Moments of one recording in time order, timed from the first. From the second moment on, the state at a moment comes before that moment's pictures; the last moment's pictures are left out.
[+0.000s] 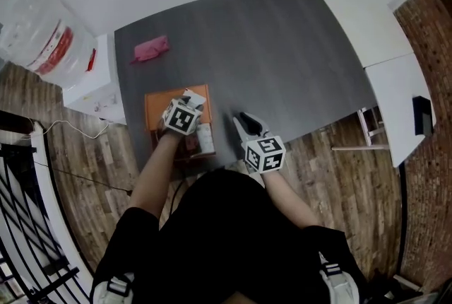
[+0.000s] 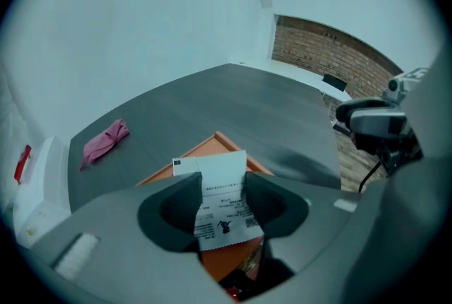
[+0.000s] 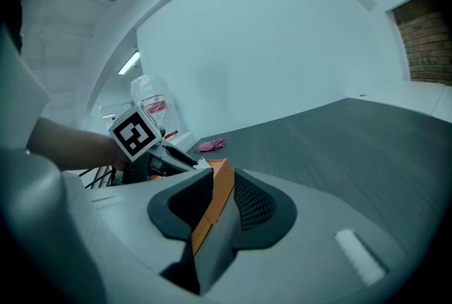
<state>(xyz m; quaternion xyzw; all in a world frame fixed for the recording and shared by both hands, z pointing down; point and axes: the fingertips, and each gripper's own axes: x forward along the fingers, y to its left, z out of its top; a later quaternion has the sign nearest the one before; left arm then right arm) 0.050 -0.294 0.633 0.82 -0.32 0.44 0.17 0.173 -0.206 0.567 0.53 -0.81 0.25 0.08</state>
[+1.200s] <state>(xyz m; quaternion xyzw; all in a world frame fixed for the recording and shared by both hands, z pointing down) -0.001 -0.231 0.594 0.85 -0.38 0.31 0.20 0.126 -0.206 0.560 0.47 -0.84 0.23 0.11</state>
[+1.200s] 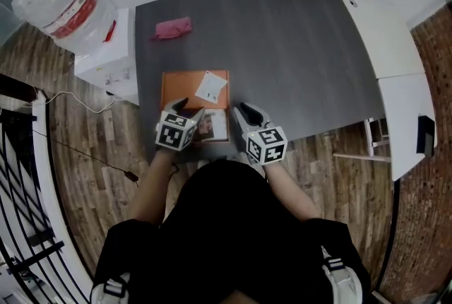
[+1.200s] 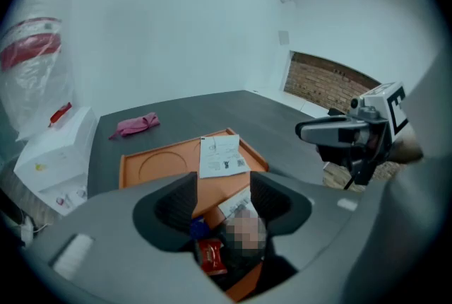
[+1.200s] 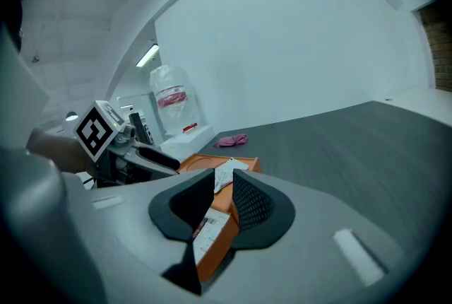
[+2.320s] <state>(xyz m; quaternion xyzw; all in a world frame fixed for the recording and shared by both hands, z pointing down) -0.040 -0.164 0.702 0.77 -0.29 0.55 0.17 0.097 -0.188 0.583 0.41 -0.86 0.25 0.15</state>
